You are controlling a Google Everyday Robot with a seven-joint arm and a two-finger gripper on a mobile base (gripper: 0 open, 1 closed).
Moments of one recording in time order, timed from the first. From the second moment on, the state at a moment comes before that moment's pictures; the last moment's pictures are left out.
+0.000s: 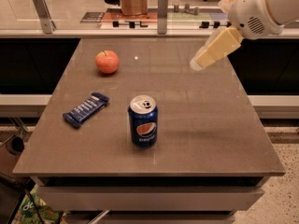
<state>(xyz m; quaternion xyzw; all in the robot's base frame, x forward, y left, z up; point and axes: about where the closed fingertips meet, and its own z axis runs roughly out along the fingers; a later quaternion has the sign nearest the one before) 0.566 -0.138 1.013 -0.51 0.75 0.05 0.42</state>
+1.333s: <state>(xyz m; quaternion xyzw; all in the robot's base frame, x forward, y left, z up) 0.631 -0.066 0.967 -0.51 0.72 0.17 0.44</state>
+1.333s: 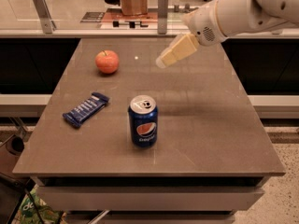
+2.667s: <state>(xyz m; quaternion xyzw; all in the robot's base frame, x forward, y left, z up) 0.688 0.072 0.903 -0.49 0.71 0.22 0.46</state>
